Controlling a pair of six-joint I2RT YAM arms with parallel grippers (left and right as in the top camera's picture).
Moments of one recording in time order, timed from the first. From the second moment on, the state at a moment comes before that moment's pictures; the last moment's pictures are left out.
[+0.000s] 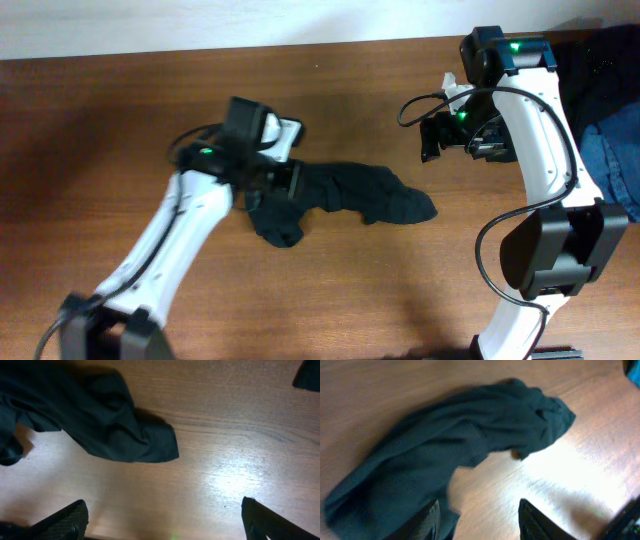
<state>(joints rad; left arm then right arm) -0.41 1.67 1.34 -0.78 0.36 -0.06 0.02 1.99 1.96 -1.57 -0.13 -0.04</state>
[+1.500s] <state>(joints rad) -0.69 1.98 1.34 -0.46 -0.24 -0.38 0.02 1.99 1.96 -1.58 -0.13 -0.07</state>
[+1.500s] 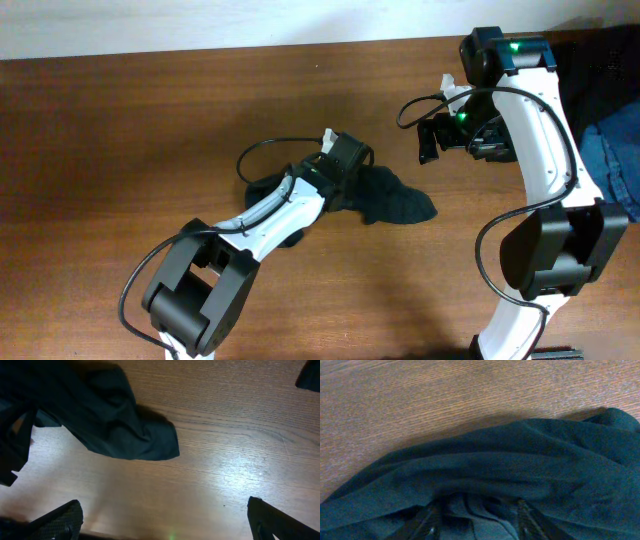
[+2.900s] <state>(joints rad) -0.62 1.92 1.45 -0.66 -0.24 -0.38 0.02 1.99 1.96 -1.58 -0.14 -0.06</state>
